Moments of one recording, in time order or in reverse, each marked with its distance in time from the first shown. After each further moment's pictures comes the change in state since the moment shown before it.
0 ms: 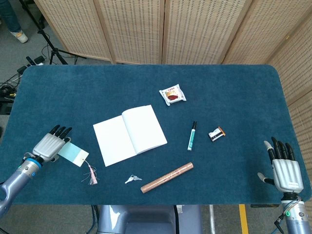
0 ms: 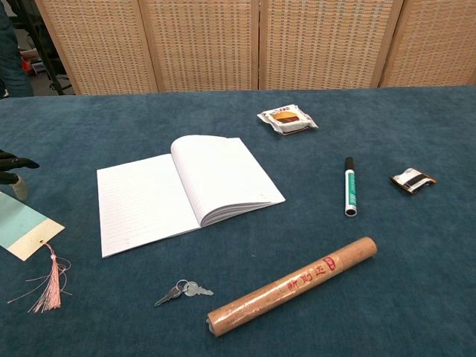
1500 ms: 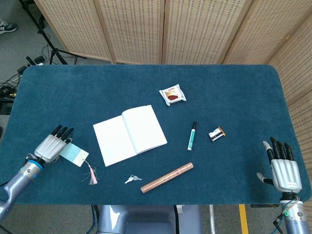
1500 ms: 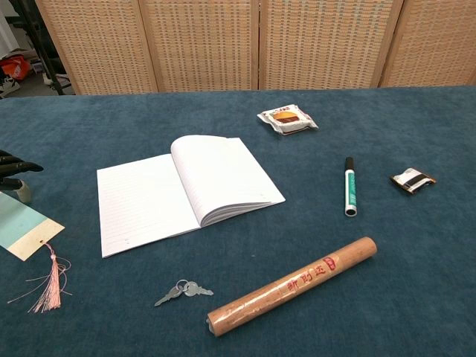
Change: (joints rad) left arm 0.020 -0.088 0.029 0.139 0.055 0.082 -0.002; right arm 0.002 -0.010 -0.003 0.004 -0.001 0.000 -0.010
